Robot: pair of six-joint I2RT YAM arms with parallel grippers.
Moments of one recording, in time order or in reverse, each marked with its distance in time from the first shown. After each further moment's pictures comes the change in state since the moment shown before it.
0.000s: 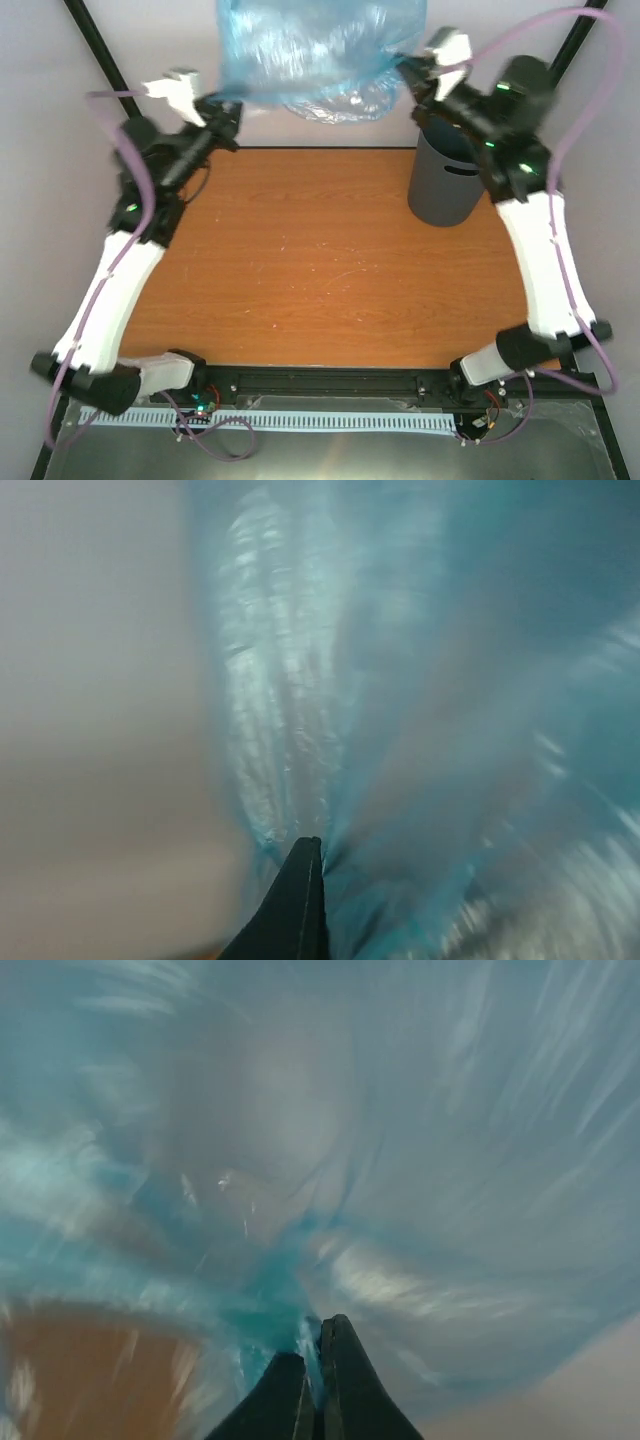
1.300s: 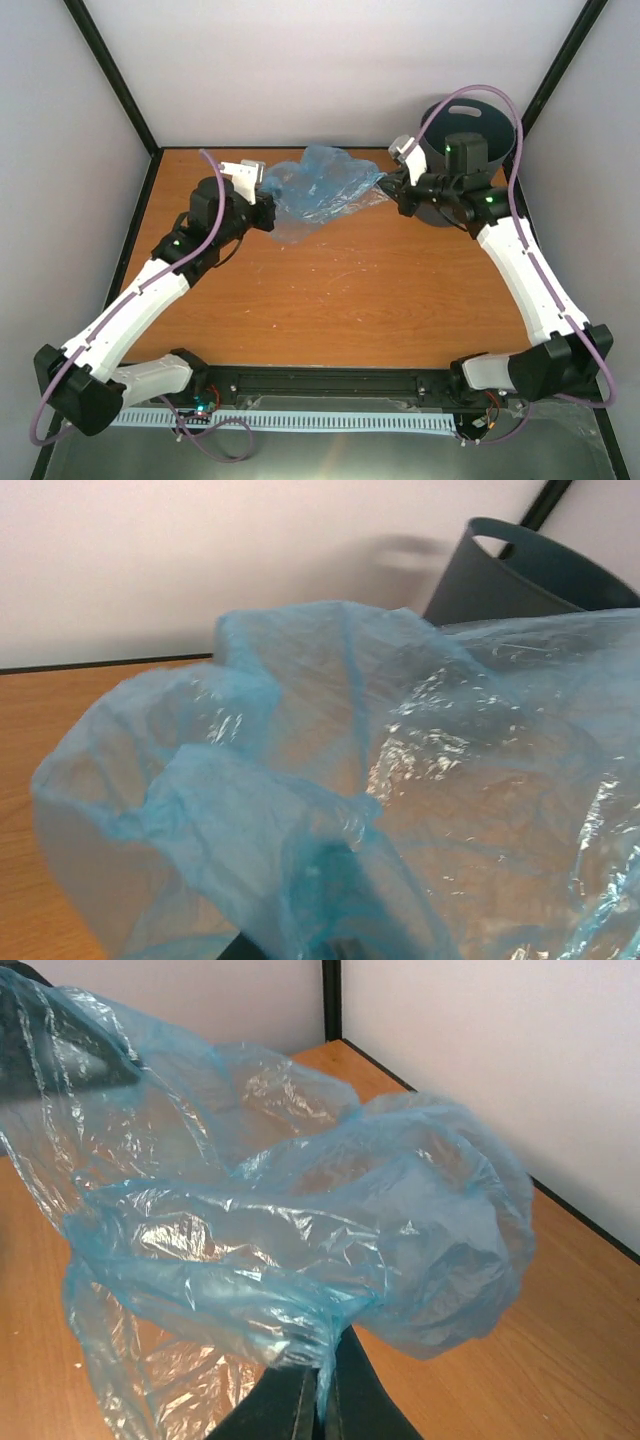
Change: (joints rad) left arm -0.195 -0.089 -0.538 -0.198 -0.235 0.068; right arm -0.034 -0.109 -0.653 -0.214 -0.165 0.031
